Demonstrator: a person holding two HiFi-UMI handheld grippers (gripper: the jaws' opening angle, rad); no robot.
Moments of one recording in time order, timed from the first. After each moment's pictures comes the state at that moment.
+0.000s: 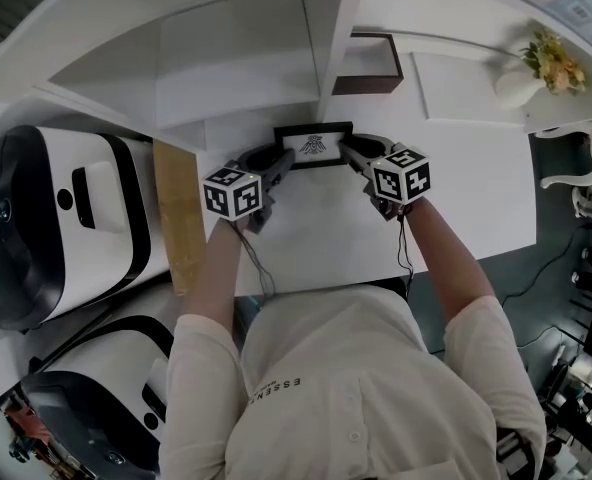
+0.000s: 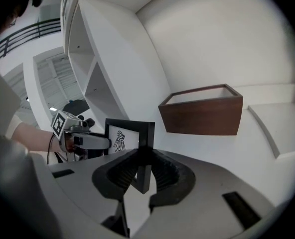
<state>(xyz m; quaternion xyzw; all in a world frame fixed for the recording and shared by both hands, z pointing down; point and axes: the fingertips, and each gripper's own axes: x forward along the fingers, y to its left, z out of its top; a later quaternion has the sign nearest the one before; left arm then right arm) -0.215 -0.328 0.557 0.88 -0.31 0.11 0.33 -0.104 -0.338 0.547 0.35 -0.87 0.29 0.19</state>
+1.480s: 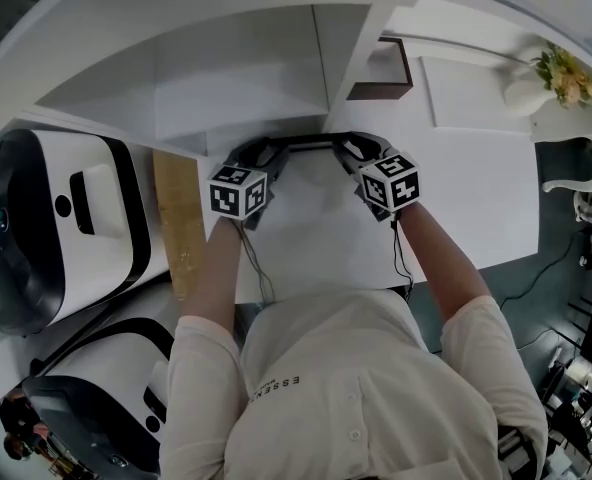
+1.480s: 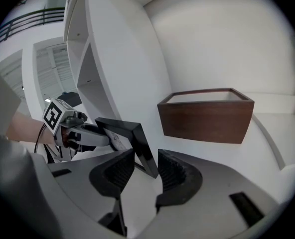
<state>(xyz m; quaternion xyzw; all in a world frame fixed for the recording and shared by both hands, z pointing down) -0.242 -0.360 0.579 0.86 -0.39 0.20 0.28 -0.119 -0.362 0.564 0.37 -0.87 0.24 0.22</state>
